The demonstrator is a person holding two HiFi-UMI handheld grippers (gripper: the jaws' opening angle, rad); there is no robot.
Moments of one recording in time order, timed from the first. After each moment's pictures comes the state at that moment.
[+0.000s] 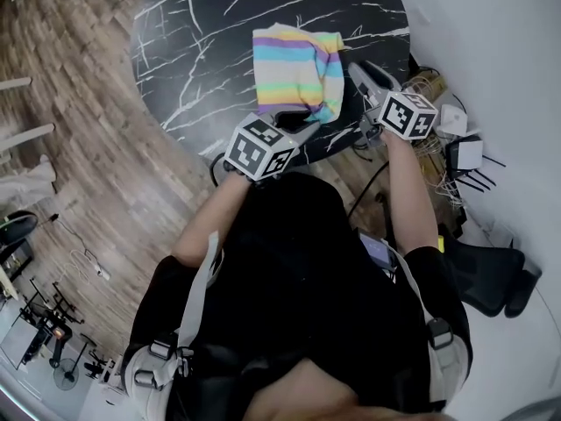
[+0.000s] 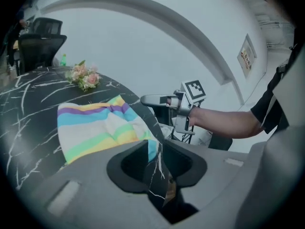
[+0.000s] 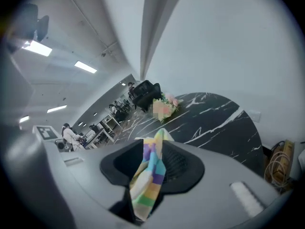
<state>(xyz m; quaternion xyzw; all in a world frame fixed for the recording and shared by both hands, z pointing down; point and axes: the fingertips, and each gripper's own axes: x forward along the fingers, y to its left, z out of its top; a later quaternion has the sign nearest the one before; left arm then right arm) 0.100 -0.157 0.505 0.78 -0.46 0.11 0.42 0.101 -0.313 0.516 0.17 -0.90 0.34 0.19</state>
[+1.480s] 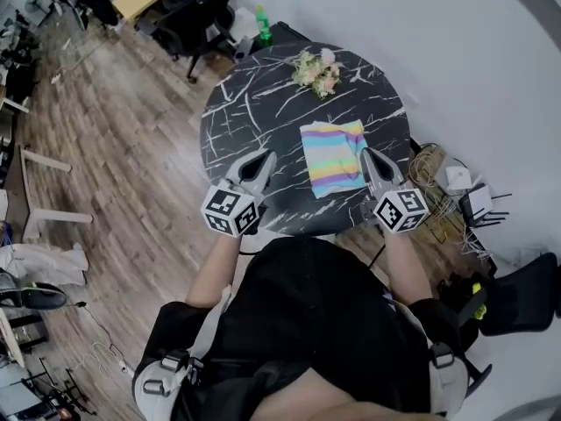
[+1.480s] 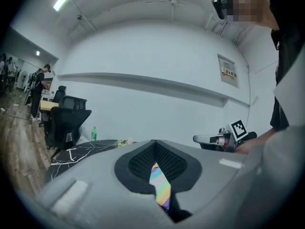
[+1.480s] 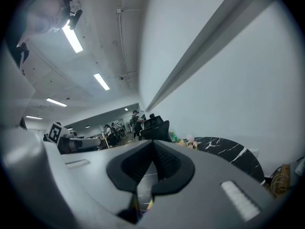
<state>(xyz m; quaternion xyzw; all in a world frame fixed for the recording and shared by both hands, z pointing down) -0.117 -0.077 0.336 0.77 -0.62 -0.02 0.14 0.071 -0.184 0.351 0.26 -0.95 0.18 0.01</state>
